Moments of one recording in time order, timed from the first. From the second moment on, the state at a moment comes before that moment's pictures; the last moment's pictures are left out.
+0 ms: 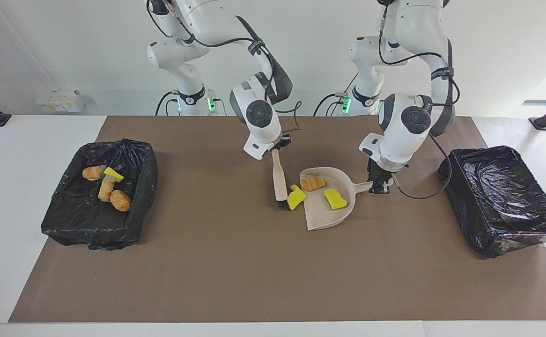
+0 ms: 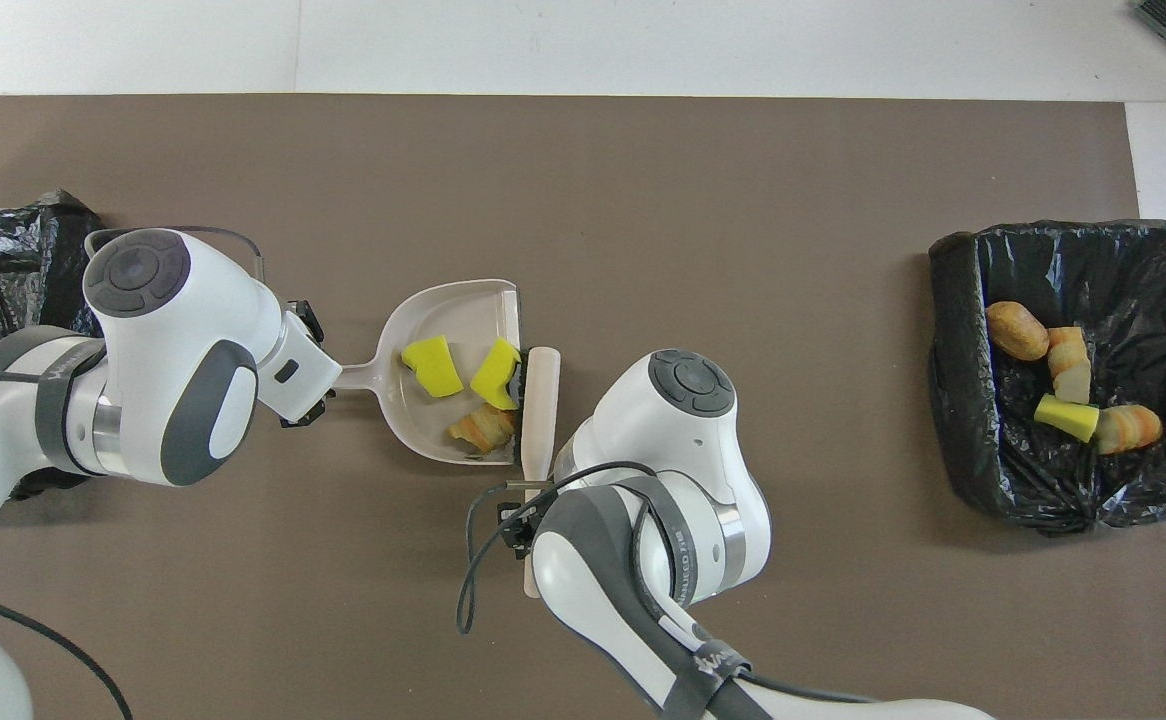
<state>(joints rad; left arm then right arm) -0.17 0.18 -0.10 -2.02 -0.04 2.13 1.29 0.57 0.26 0.08 -1.97 0.66 2.02 0.29</state>
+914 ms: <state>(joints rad) -0.12 0.18 -0.09 -2.02 -0.27 2.16 1.54 0.58 0.09 0.08 -1.77 0.52 1.58 0.53</state>
